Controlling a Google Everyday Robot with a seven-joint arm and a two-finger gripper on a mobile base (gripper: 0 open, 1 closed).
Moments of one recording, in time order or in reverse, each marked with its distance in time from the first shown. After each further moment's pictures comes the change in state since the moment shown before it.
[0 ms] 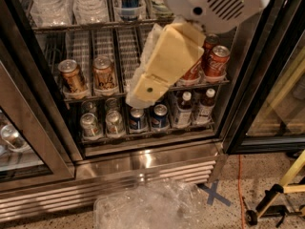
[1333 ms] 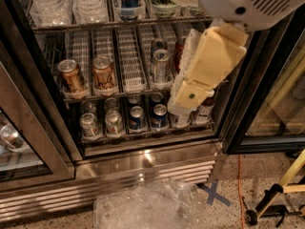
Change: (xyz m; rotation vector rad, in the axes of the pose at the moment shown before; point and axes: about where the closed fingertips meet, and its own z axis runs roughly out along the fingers) arm 0.040 0.003 -0.027 -0.019 0.146 -0.035
